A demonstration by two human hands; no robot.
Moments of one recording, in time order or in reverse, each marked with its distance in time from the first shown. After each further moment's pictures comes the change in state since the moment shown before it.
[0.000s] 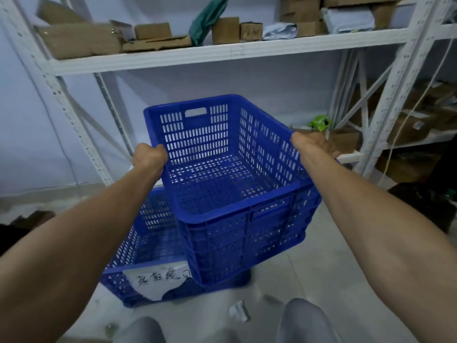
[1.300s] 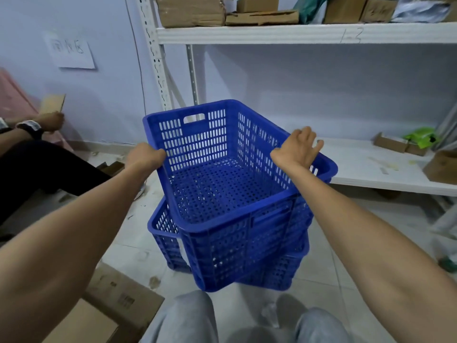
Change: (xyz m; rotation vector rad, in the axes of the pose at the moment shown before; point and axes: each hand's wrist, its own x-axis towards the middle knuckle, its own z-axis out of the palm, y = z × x) left_hand 0.066 -0.120 -0.154 0.496 0.096 -0.116; right_hand -0.171 -0.085 0.152 -0.380 -0.088 -0.822
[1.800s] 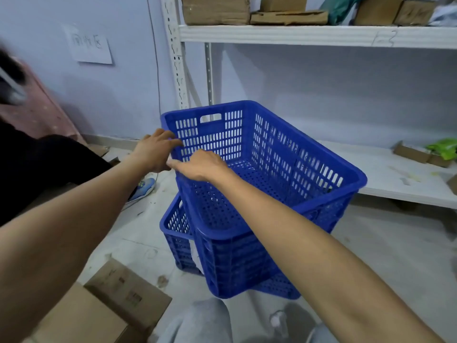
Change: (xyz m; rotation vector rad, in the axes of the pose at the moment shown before) left_hand 0.049 -0.031 -0.023 0.808 -0.014 0.711; right_hand -0.109 -0.206 -0.005 0.266 -0.672 -0.451
